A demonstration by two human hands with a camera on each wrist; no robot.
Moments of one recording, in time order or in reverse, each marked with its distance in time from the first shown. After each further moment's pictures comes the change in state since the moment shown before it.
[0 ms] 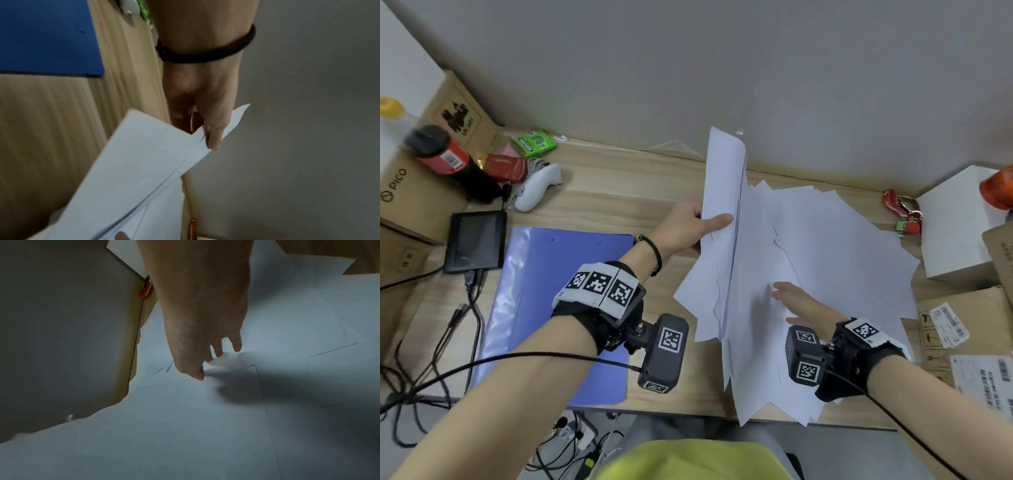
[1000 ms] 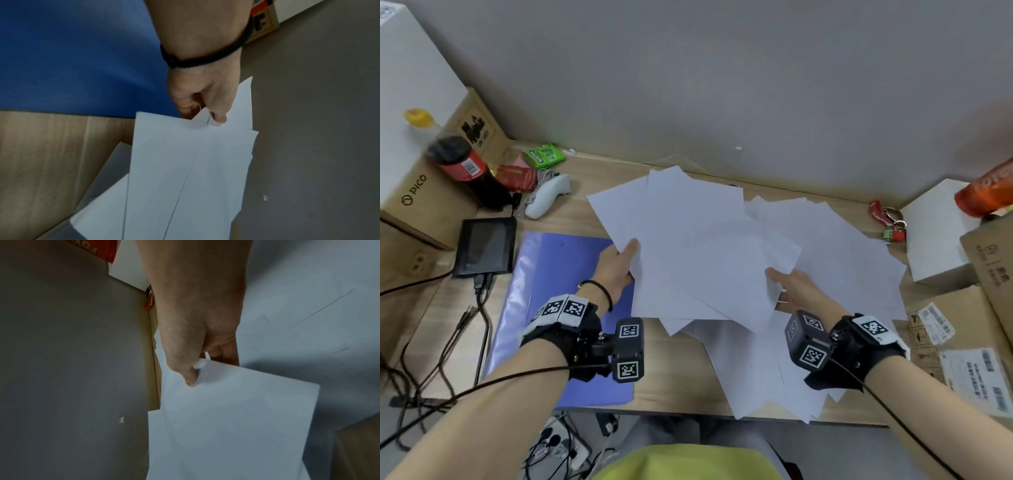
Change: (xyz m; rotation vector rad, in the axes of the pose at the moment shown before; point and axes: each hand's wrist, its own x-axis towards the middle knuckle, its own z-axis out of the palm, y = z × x) left_hand -0.028 -0.119 -0.064 -0.499 0.379 -0.128; right_hand -0.028 -0.036 0.016 0.277 0.095 -0.137
